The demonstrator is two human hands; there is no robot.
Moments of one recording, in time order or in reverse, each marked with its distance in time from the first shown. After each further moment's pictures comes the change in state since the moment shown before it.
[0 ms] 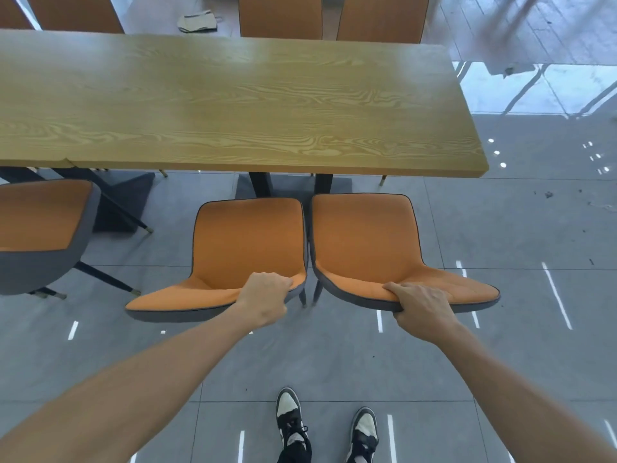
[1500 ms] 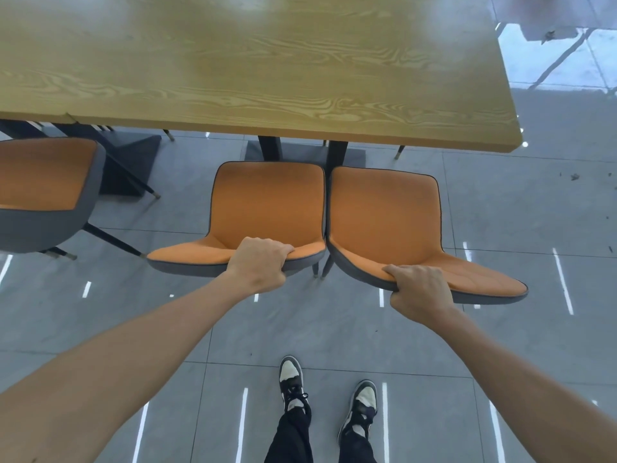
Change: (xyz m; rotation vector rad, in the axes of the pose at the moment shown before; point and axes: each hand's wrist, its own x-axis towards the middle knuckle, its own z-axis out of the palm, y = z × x) left_hand 0.000 -0.035 0.028 0.005 0.224 0.037; right_hand 0.007 -0.028 0.018 -0.036 0.198 -0.125
